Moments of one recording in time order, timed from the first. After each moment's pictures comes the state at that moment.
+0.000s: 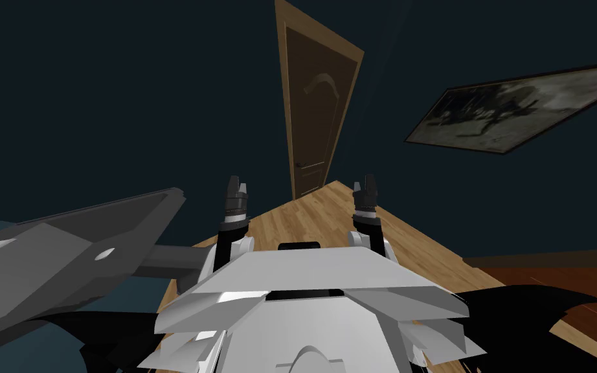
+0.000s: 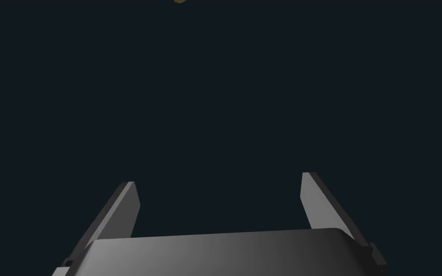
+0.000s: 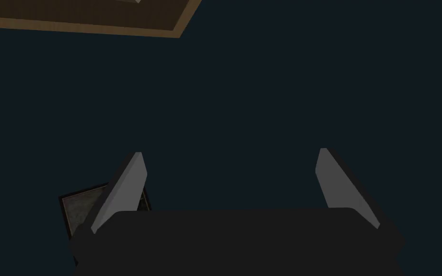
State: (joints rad) arm 0.50 -0.01 -0.07 -2.22 0.07 -0.48 0.08
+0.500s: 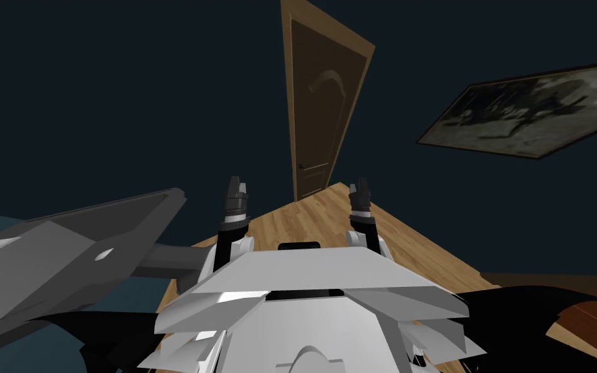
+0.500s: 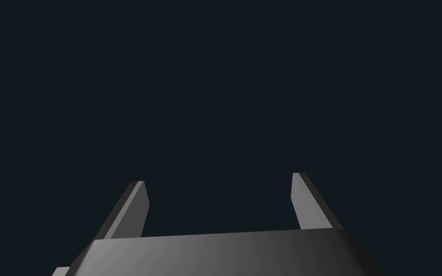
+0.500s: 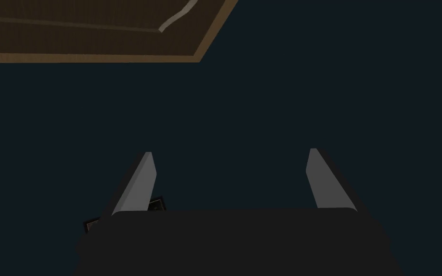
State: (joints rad) arm 0.47 -0.04 -0.07 -2.13 0.06 -0.49 0.06
